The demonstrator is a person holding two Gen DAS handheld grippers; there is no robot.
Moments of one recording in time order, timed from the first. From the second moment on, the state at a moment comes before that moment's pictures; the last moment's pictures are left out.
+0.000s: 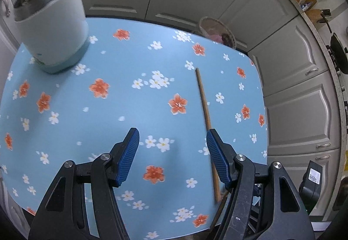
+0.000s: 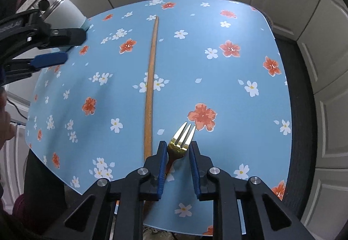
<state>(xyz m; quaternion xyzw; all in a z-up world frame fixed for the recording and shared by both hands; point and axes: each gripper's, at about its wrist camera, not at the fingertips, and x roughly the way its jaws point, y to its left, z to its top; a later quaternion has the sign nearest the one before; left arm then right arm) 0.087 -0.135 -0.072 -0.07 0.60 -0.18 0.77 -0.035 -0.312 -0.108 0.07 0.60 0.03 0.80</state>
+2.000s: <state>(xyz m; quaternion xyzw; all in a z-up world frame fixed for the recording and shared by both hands) 0.073 -0.092 0.026 -0.09 0.50 -0.22 0.83 0.027 -0.266 0.013 0.02 0.49 0.14 0.86</state>
